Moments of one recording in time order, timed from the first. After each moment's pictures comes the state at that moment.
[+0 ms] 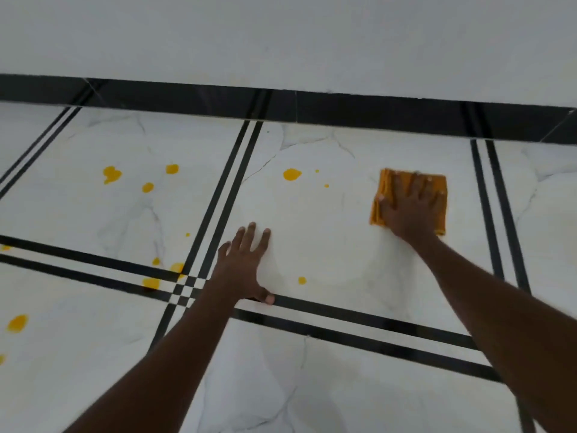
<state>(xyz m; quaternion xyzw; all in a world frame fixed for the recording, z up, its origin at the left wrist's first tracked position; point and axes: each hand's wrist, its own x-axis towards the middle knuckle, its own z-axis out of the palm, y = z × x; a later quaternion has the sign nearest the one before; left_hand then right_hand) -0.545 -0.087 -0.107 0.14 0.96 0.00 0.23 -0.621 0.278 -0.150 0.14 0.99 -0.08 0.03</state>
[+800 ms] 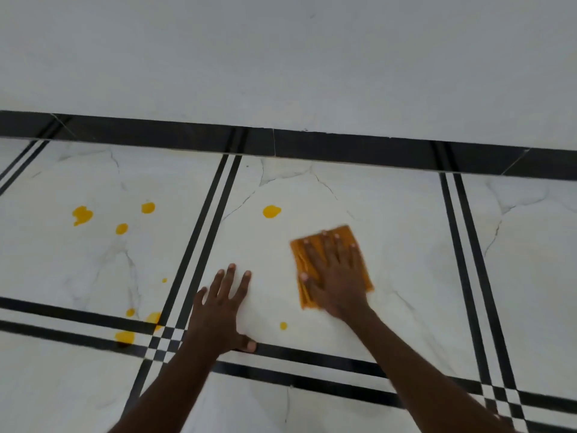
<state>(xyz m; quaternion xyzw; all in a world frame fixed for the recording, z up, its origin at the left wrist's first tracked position) -0.543 -0.091 -0.115 0.14 0.97 0.01 0.19 -0.573 0.181 -0.149 -0.06 0.99 -0.09 0.04</state>
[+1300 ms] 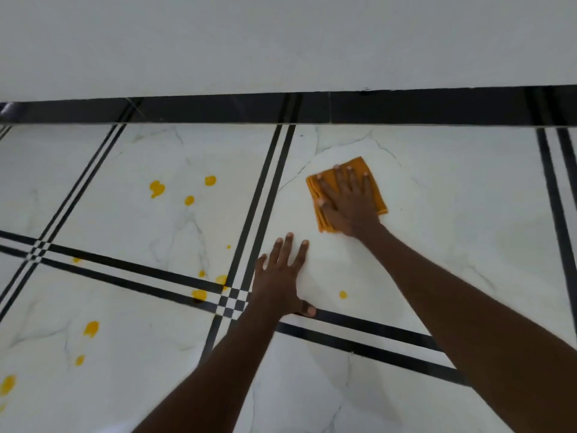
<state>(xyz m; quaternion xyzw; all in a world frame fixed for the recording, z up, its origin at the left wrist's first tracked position) -0.541 -0.091 -0.107 0.14 0.97 0.00 0.21 -0.673 0.106 -0.137 -0.10 0.99 -0.08 0.08</state>
